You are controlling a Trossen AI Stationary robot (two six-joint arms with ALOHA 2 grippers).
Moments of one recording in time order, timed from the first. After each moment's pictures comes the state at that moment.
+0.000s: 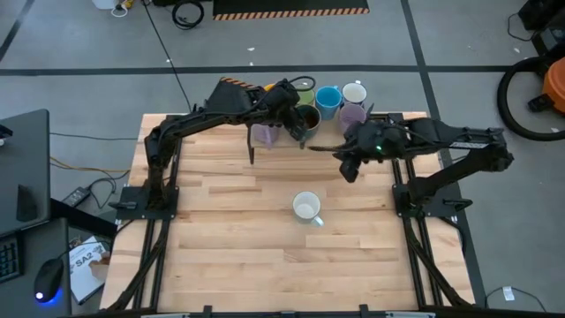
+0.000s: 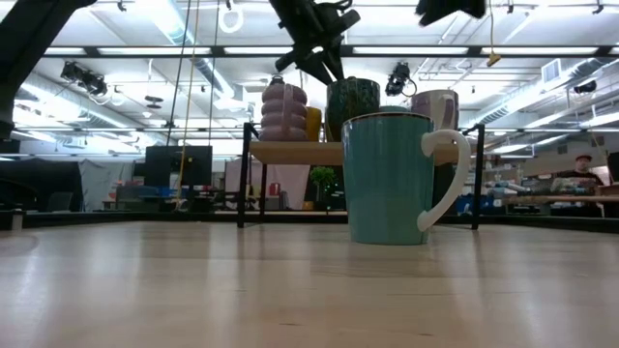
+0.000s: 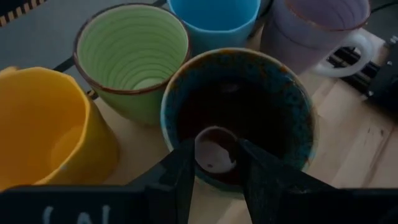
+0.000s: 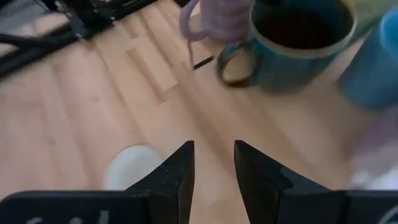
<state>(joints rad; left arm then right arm) 0.32 1.97 2.07 -0.87 -0.26 -0.34 0.04 1.19 1.42 -1.03 0.32 0.50</state>
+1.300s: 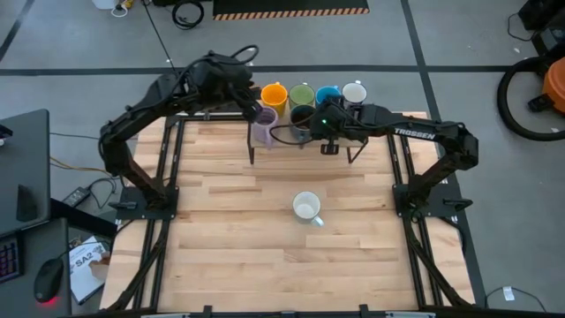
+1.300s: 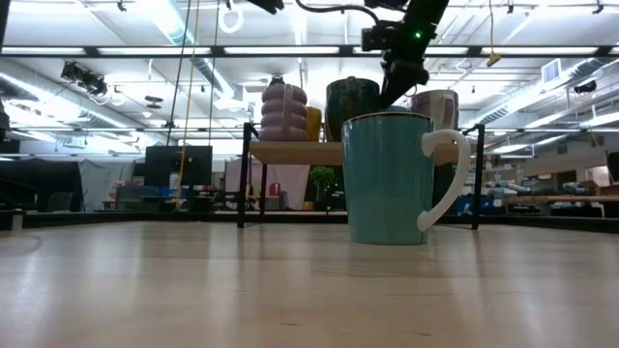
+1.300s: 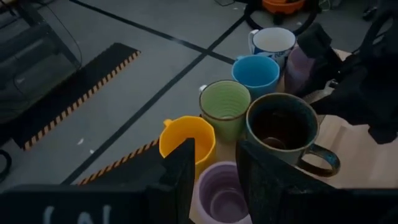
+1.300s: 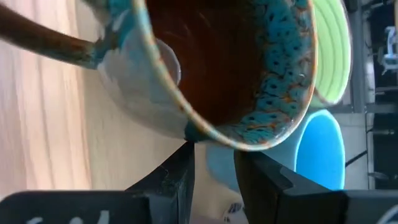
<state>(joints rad) 0.36 1.61 2.07 -1.02 -0.38 -0.06 -0.31 1.52 1.42 -0.86 0.50 -0.48</state>
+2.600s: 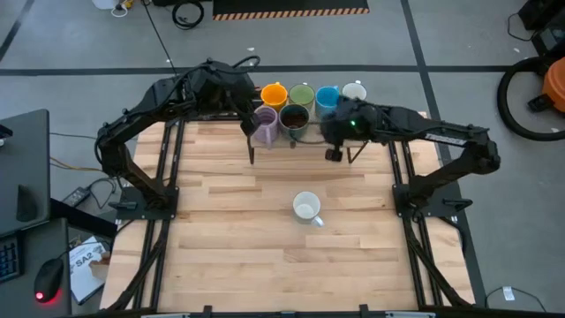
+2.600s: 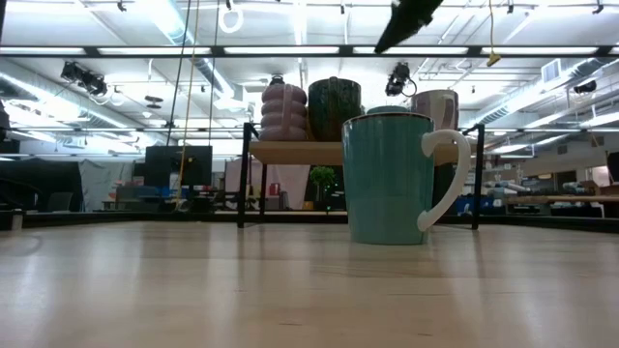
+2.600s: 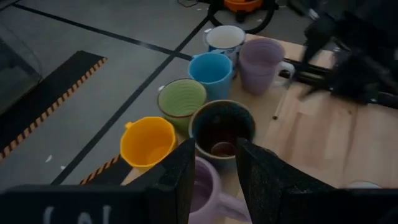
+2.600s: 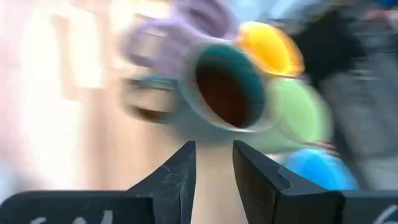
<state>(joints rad) 0.30 1.59 2.07 -1.04 -0.29 -0.03 -0.20 1.33 1.42 -0.78 0.31 -0.27</state>
